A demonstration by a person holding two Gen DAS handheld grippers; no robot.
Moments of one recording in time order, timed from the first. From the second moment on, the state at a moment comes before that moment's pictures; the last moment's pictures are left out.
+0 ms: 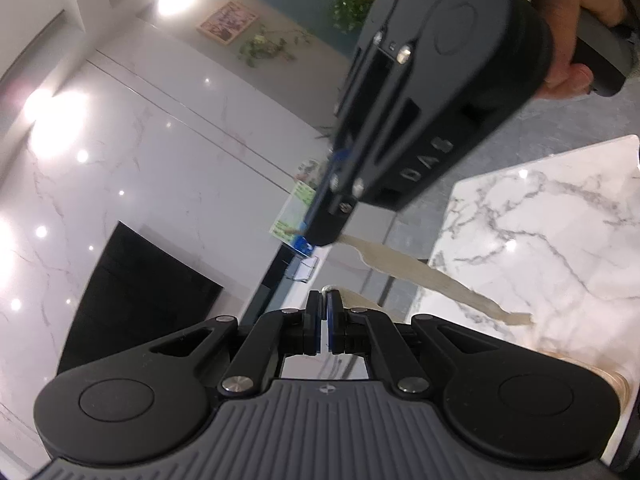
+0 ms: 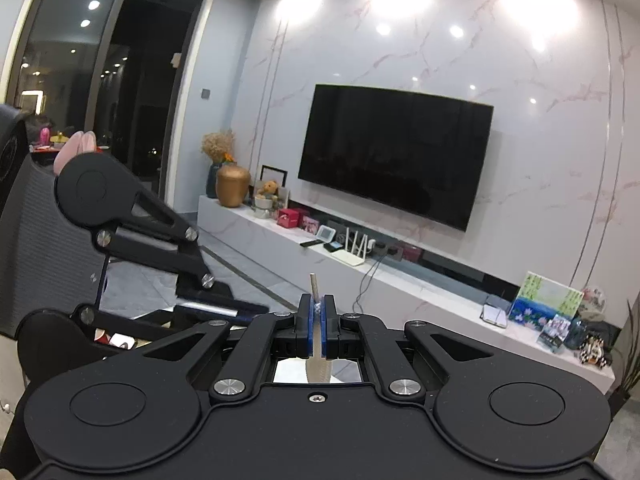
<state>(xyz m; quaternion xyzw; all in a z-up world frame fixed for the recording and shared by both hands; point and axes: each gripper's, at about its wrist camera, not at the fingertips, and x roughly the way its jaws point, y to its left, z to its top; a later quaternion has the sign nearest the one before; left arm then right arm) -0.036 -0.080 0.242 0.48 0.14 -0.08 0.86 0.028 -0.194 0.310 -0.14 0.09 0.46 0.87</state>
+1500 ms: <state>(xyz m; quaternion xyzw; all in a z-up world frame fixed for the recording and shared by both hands) -0.035 -0.084 0.270 0.47 0.09 -0.07 0.87 0.031 -0.194 0.355 -0.10 0.04 0.45 0.89</state>
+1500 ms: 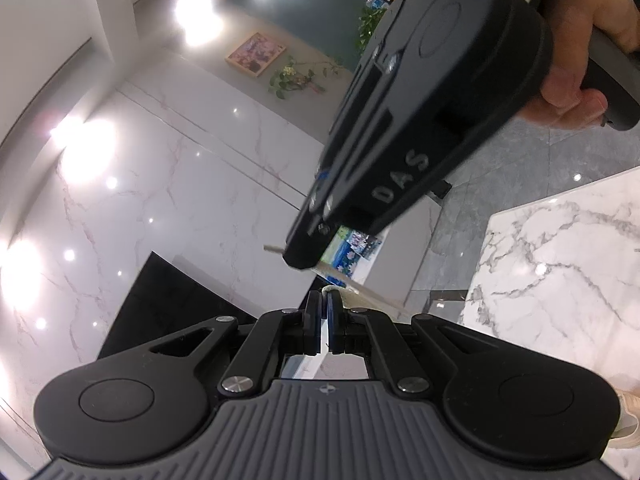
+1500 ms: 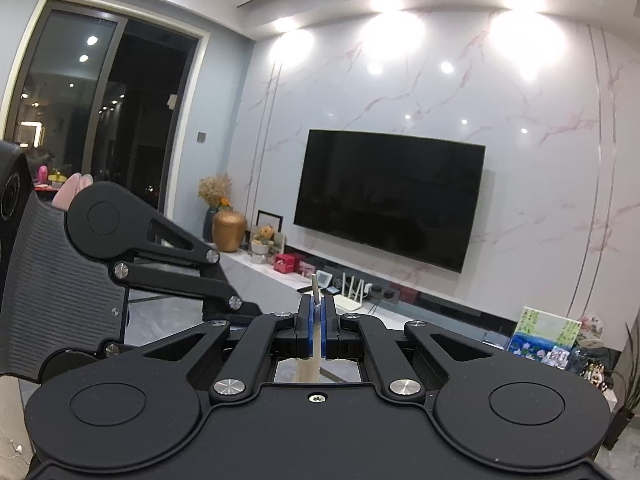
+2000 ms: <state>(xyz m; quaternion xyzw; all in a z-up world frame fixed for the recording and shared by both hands) 0.000 -0.031 0.199 0.42 0.20 -0.07 0.88 0.085 -0.198 0.255 -0.14 0.17 0.43 0.88</state>
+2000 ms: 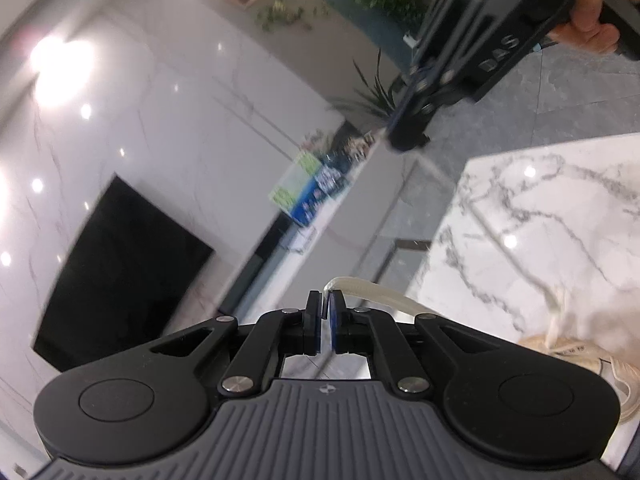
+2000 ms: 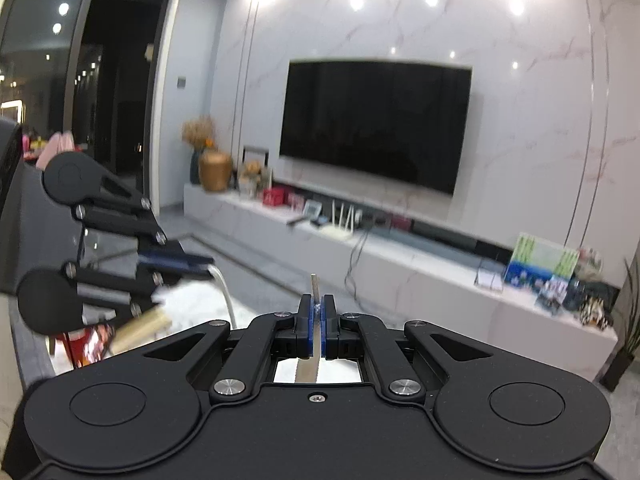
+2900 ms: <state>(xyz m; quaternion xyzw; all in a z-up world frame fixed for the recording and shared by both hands) 0.034 0.034 0.005 0.30 0.44 -0.17 0.83 0.108 -0.114 0.022 -0.26 0.40 0.53 0.70</state>
